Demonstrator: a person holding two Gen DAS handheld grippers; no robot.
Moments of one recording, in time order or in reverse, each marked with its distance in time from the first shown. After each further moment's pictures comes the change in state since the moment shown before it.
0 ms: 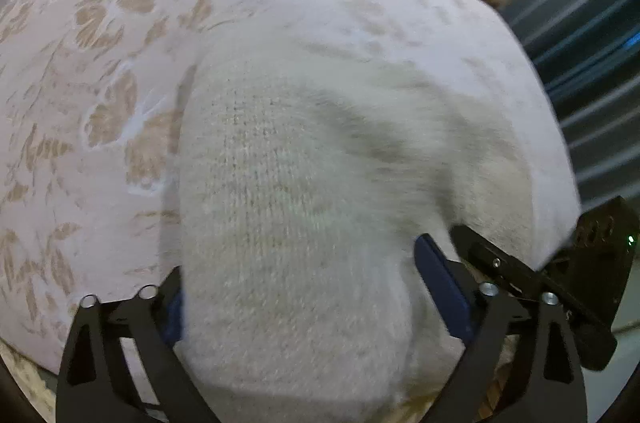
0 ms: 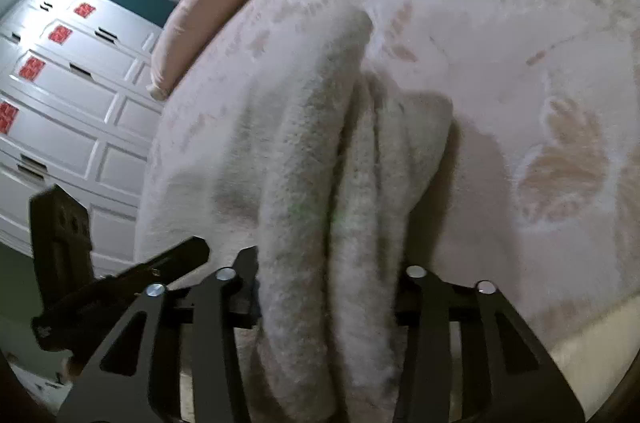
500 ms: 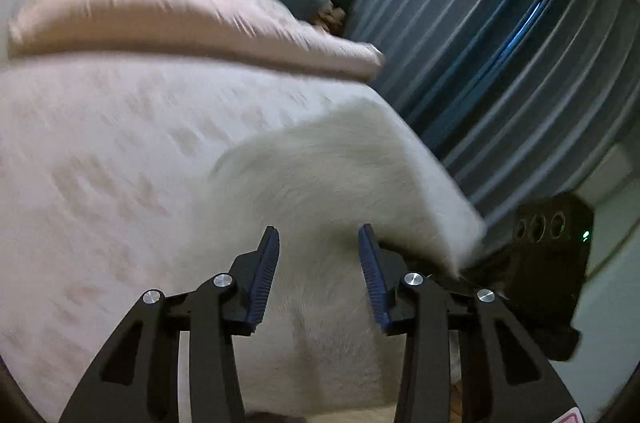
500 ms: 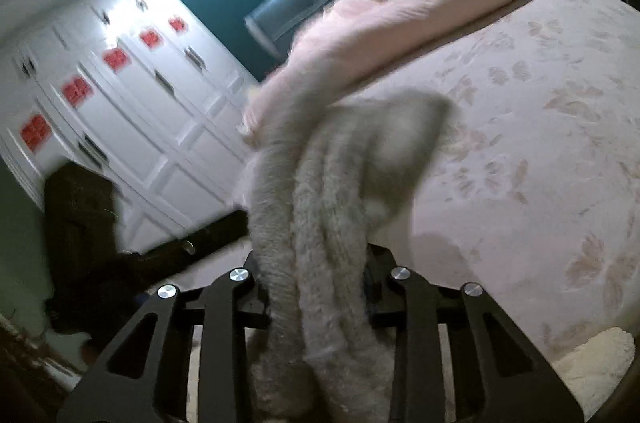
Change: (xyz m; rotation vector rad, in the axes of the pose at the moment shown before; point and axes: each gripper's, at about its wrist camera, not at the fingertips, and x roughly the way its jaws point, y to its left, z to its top) left arm -0.190 -0.029 0.025 0.255 -0.358 -0.238; right arm -0.092 0.176 -0.004 -0.276 -0.247 0.067
